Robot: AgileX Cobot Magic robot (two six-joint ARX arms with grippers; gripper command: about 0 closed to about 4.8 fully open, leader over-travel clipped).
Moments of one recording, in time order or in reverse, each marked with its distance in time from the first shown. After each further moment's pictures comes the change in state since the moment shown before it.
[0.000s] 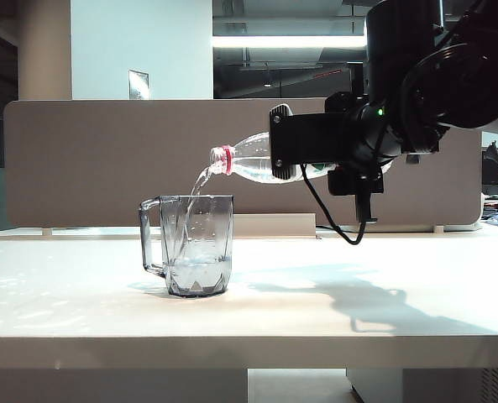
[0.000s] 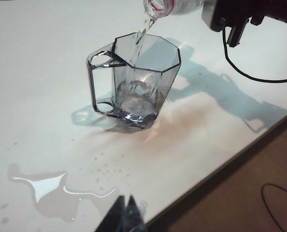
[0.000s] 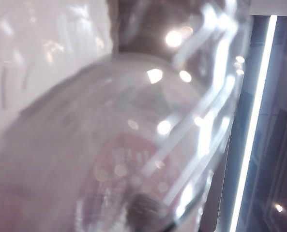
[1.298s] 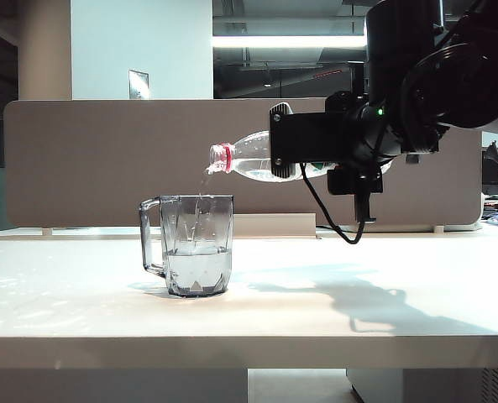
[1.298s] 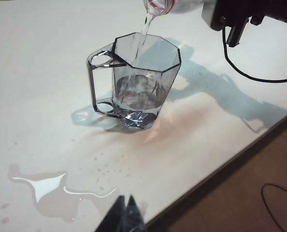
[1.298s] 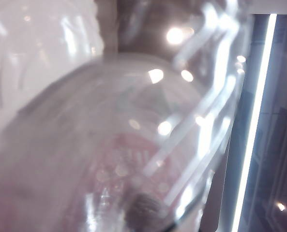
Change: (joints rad) left arm 0.000 0.000 0.000 0.000 0.000 0.000; right arm 0.000 0.000 0.000 0.002 0.000 0.012
